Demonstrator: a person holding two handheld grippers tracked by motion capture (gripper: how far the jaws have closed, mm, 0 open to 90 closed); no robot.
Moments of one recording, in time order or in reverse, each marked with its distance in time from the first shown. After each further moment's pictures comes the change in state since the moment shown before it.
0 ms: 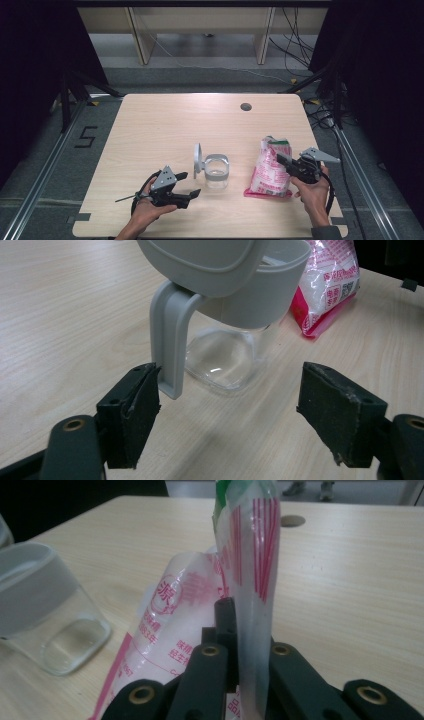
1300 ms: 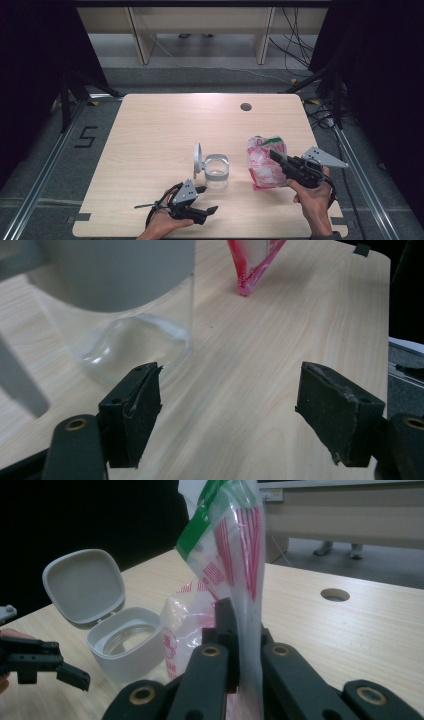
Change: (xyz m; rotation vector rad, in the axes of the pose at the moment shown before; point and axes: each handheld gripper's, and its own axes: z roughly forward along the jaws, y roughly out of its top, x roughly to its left) left arm -0.047 -0.007 0.034 0.078 -0.116 0.067; right arm 0.049 0.034 -0.033 -0.184 0.129 -0.079
